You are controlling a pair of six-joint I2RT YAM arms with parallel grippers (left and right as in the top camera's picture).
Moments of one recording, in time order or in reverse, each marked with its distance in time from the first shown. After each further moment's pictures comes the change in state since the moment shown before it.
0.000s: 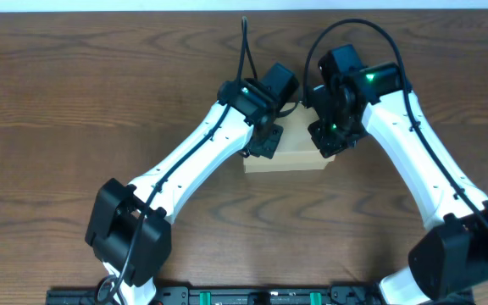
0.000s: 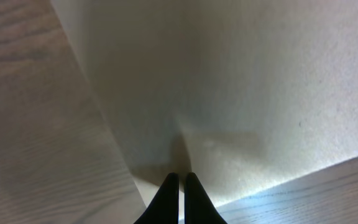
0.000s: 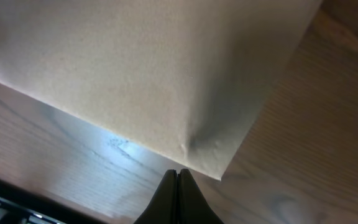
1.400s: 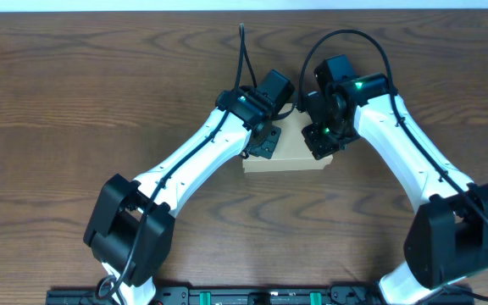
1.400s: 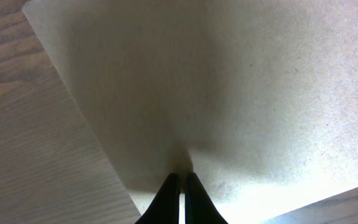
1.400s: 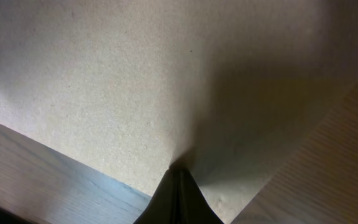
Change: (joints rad) left arm 0.016 -0.002 -0.115 0.174 -0.015 0.012; right arm -0.013 0.051 -0.114 0.176 -0.065 0.000
